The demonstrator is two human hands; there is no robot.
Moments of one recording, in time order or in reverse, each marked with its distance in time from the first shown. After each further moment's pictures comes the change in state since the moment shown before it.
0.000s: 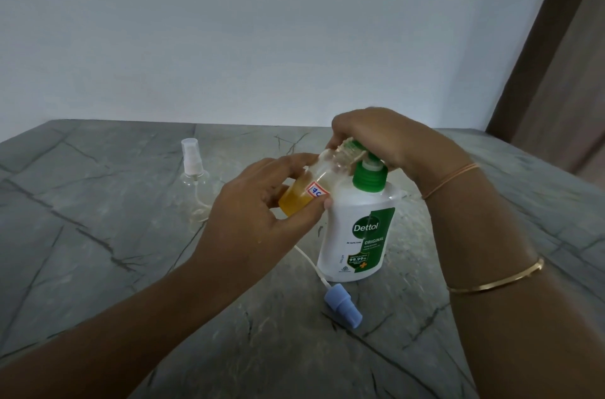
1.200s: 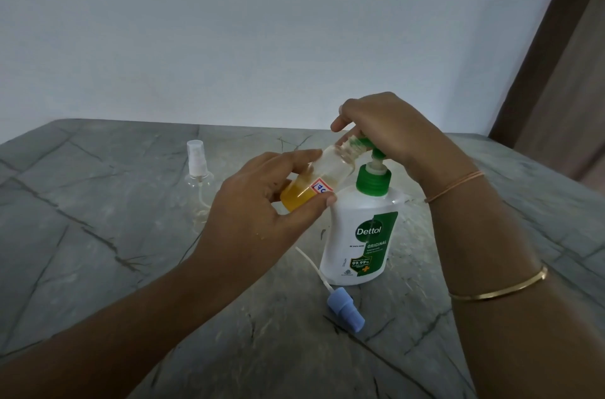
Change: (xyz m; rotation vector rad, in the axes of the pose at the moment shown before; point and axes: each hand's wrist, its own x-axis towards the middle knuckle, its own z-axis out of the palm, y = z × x) left_hand 0.005 0.006 -0.002 0.068 0.028 -0.004; right_hand 0.003 0.000 -0.004 0.074 0.167 -0.057
